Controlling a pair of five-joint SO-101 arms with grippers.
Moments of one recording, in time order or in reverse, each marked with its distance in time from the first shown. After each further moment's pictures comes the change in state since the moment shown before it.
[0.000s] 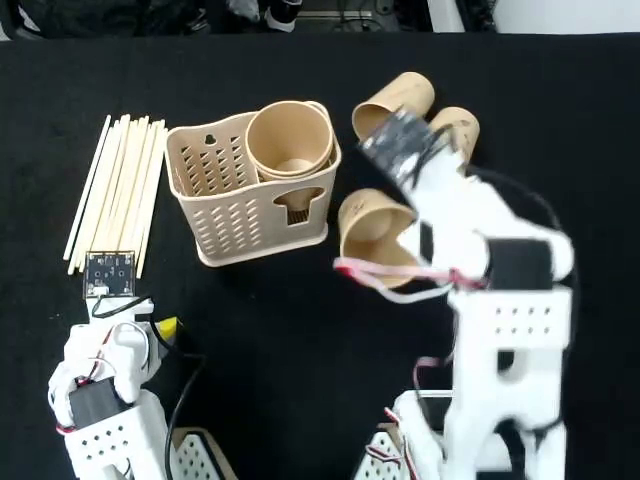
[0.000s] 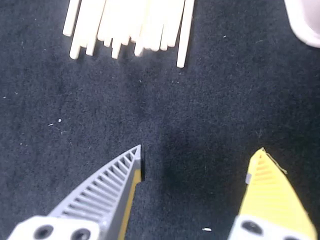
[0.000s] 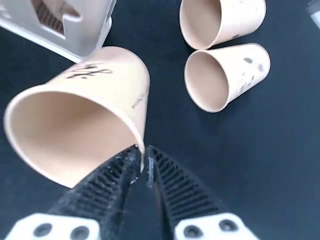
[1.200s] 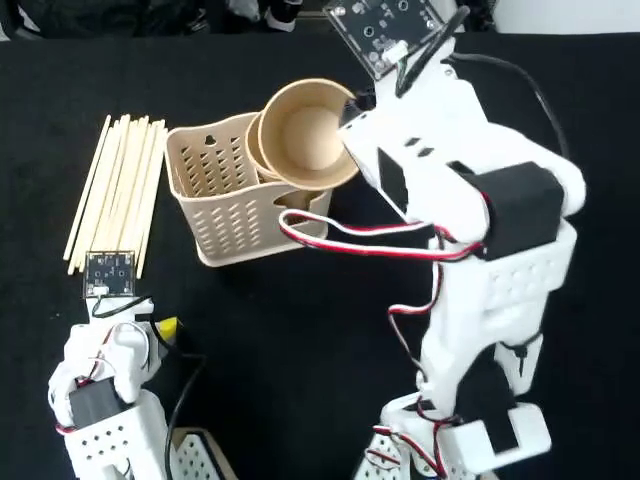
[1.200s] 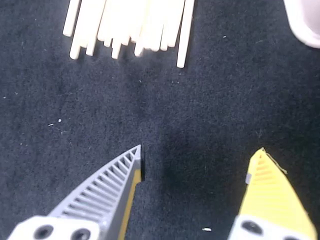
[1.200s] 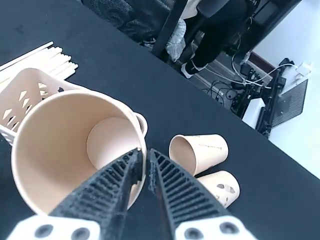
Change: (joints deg) left arm 0.0 0.0 0.0 0.0 0.0; right arm -16.6 28.9 -61.4 10.5 -14.9
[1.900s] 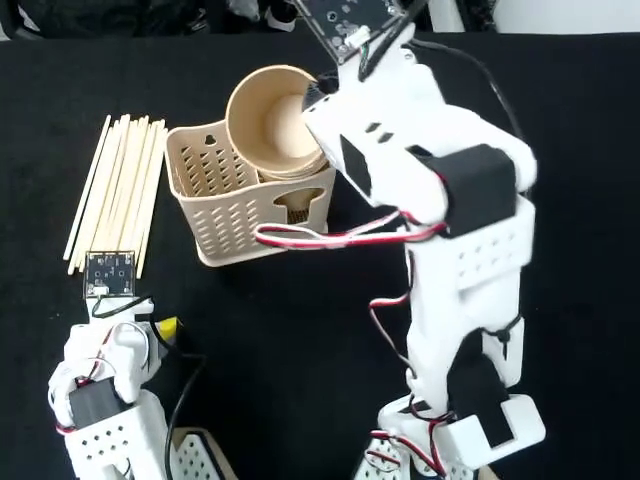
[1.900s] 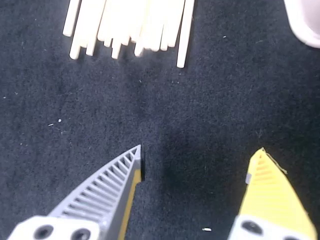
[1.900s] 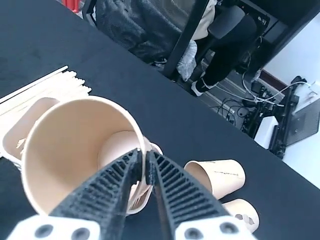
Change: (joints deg) left arm 0.0 0.0 0.0 0.0 0.0; right arm -4.1 1.1 6.9 -10.3 -3.5
